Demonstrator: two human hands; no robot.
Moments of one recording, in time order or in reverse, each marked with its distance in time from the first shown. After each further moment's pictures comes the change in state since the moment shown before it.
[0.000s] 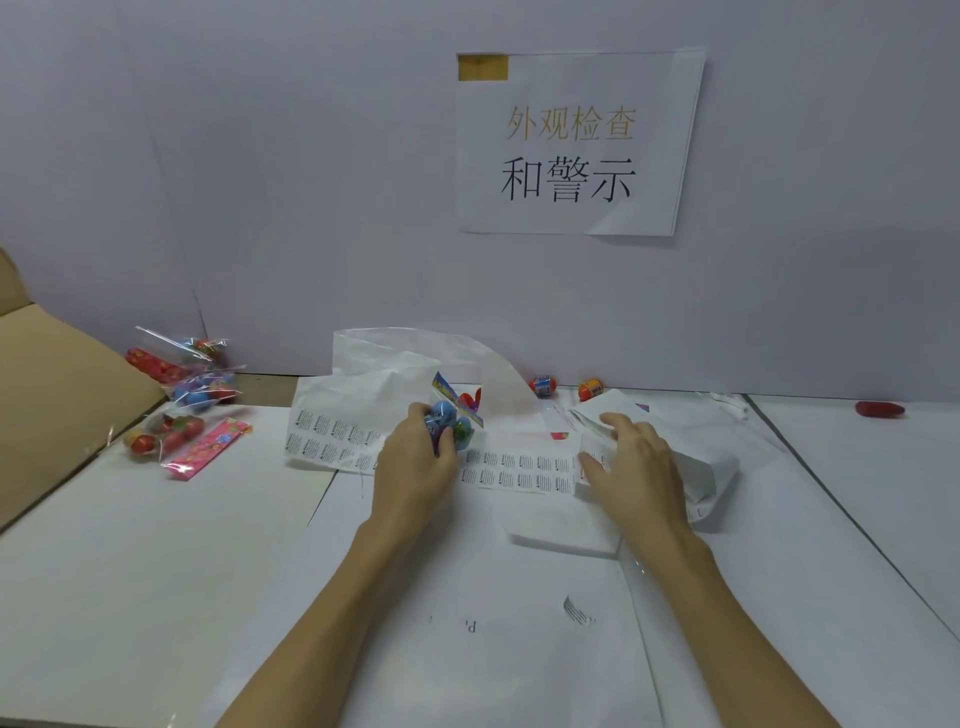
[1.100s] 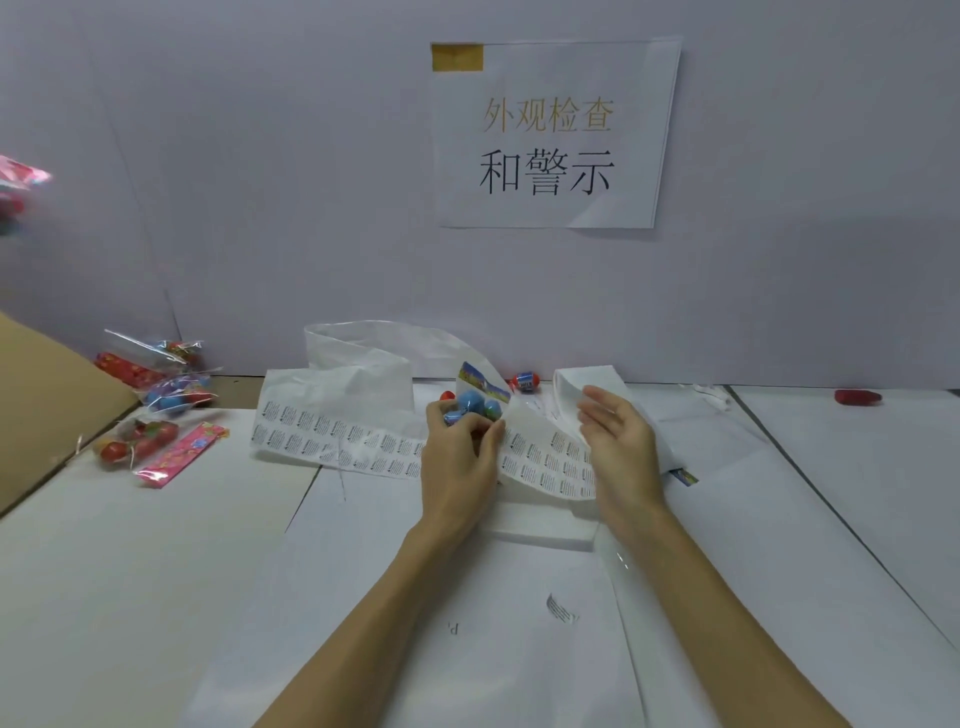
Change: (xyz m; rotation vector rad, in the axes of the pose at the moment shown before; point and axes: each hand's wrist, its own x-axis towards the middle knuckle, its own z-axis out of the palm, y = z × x) left_hand -0.015 0.040 0.044 -0.205 -0.036 0.066; right_hand 0.015 -0.006 0.010 0.961 0.082 0.209
